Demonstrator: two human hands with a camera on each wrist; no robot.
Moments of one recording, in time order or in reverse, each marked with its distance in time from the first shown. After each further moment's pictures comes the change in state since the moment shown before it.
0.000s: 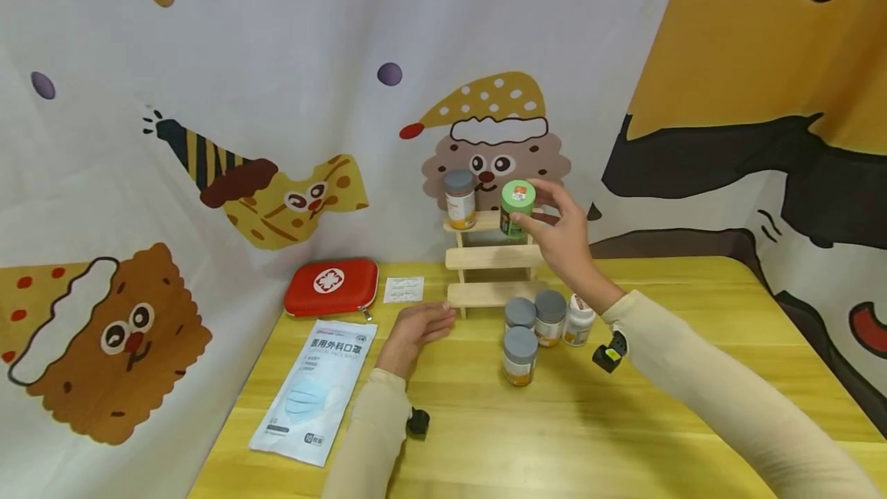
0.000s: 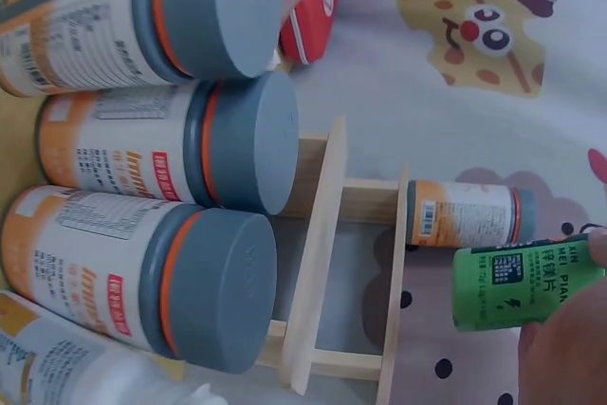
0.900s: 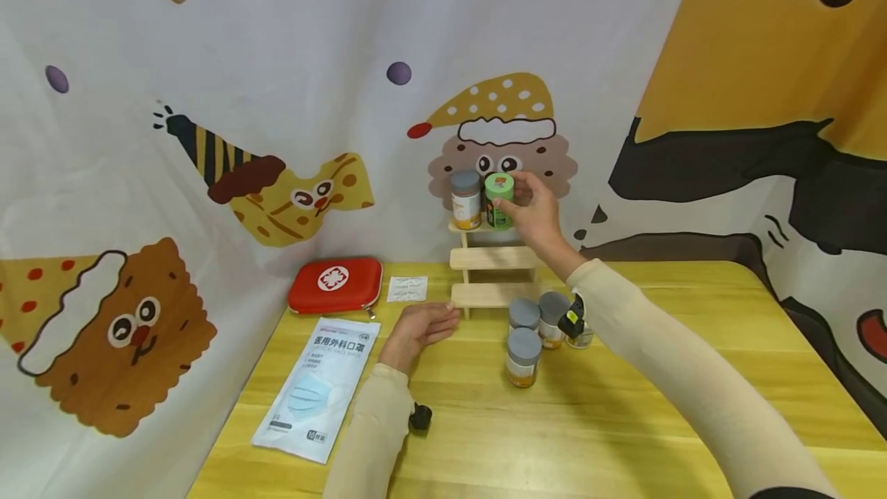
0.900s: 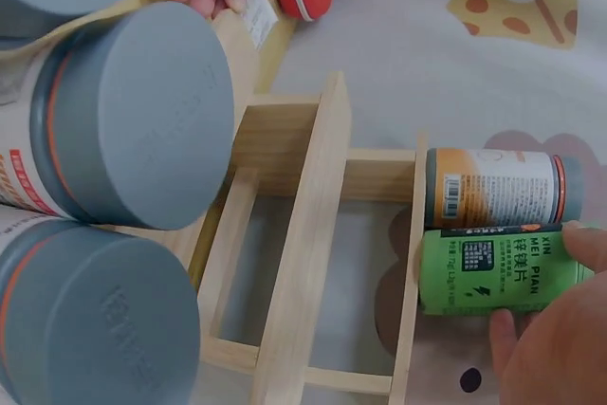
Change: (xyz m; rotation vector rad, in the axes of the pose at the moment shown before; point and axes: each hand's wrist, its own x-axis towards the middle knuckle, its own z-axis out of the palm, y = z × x) left_hand -0.002 0.007 -0.004 0.011 -0.044 -0.048; right_hand 0.044 0.014 0.045 -0.064 -0.045 0.223
